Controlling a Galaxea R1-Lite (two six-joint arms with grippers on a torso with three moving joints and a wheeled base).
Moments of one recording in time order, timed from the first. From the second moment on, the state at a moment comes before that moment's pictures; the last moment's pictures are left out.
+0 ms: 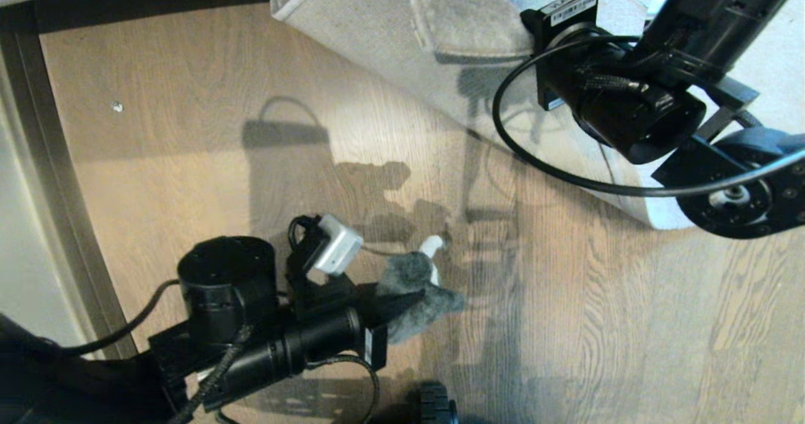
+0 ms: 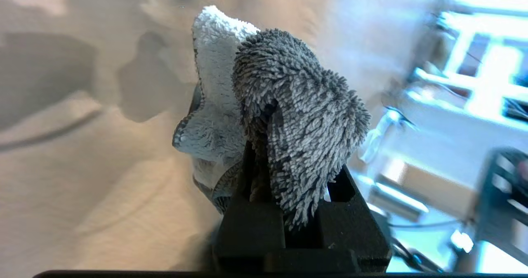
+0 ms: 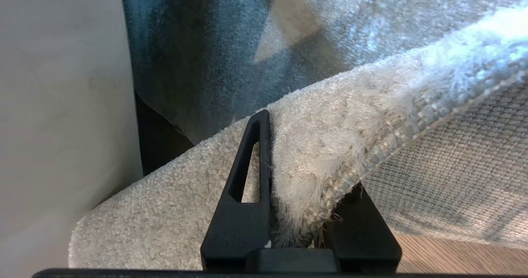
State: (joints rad) left arm -0.76 1.75 -0.46 -1.12 -0.25 -0.12; right arm 0.59 1.78 -1.35 -0.84 -0.31 0.97
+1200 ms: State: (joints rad) left arm -0.43 1.89 -0.51 -1.40 -0.24 -0.13; right arm 0.59 1.81 -1.35 -0.89 -0.31 0.97
